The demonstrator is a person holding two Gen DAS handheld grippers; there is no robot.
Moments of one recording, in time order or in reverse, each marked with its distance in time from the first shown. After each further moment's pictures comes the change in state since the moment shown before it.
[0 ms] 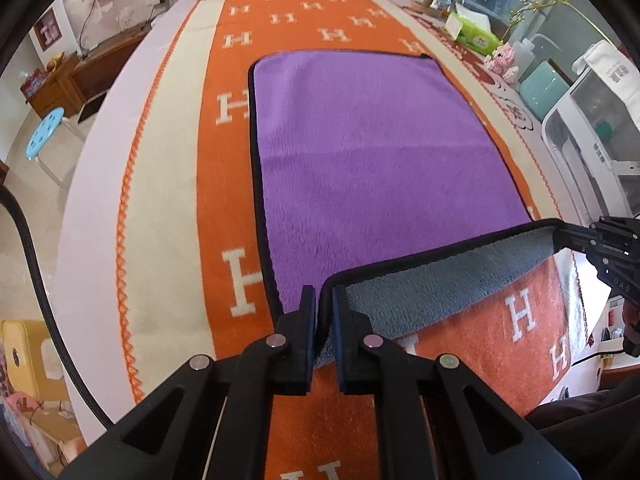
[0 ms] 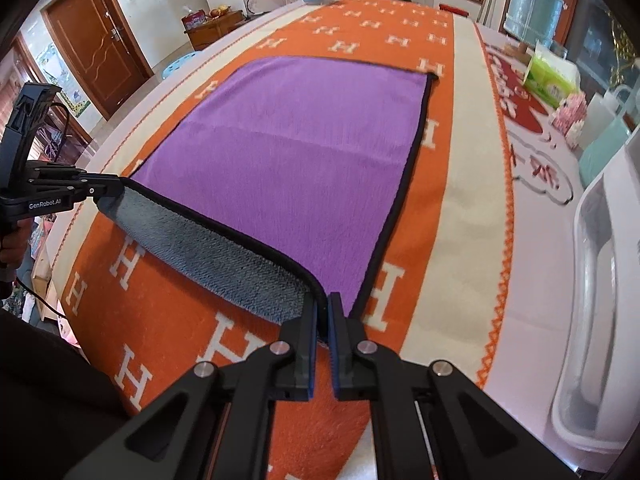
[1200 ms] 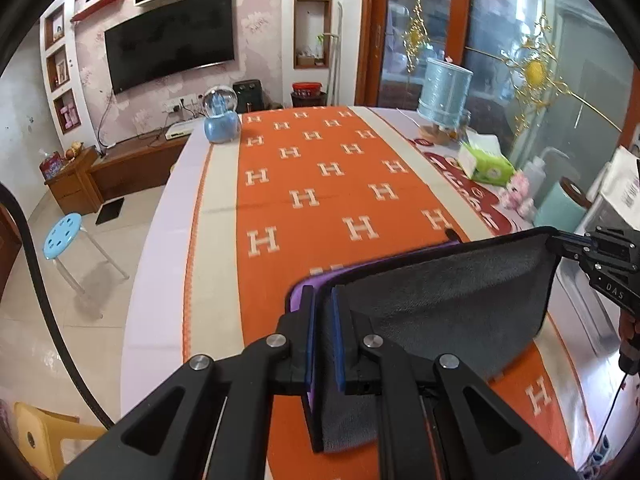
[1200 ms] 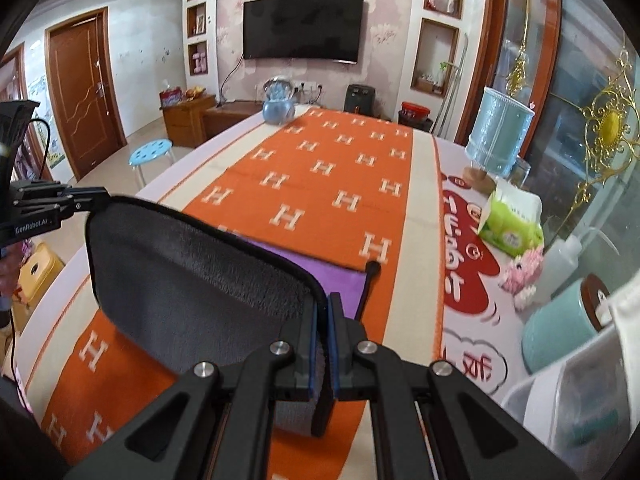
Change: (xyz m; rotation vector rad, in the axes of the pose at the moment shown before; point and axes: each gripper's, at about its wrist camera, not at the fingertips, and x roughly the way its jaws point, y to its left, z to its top) left arm -0.051 0.024 0.163 0.055 -0.412 0.066; right arm -0.027 -0.035 0.157 -0.014 -0.351 -0.169
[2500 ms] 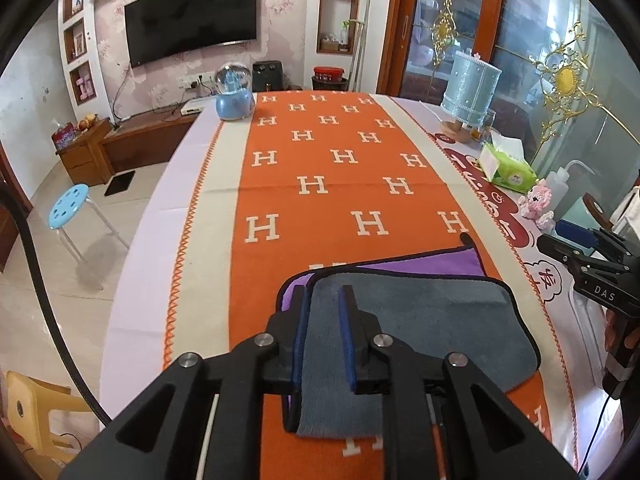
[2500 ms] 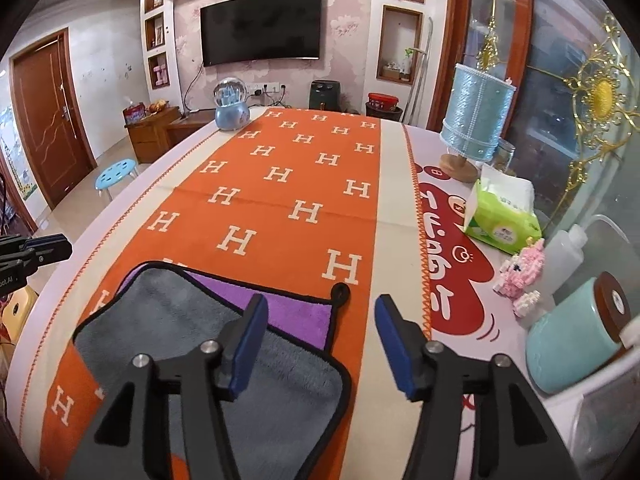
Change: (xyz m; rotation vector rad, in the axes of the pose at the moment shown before) left arm 0.025 -0.013 -0.002 -0.088 0.049 0.046; right arm 0.041 -0.030 0.012 0.109 -0.003 -0.074
